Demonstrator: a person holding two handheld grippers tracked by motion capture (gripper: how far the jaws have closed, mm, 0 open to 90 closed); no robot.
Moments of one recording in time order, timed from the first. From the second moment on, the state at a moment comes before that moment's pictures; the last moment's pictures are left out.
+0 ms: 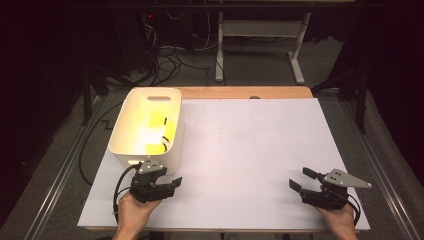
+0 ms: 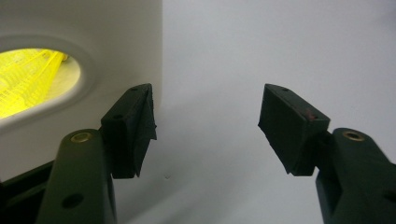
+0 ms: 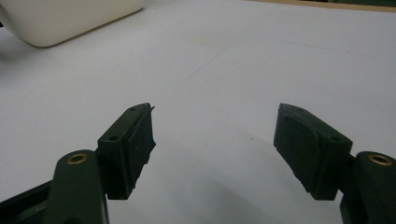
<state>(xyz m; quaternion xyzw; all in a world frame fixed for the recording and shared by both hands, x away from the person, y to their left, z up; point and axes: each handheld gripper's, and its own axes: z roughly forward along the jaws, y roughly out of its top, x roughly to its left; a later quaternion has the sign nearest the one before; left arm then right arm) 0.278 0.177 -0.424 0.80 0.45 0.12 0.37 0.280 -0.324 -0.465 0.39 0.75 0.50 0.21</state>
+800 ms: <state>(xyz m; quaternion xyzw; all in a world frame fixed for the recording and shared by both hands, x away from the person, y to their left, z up) 0.266 0.202 -0.431 0.78 0.46 0.15 0.39 0.280 -0.324 -0.465 0.39 0.75 0.49 0.21</state>
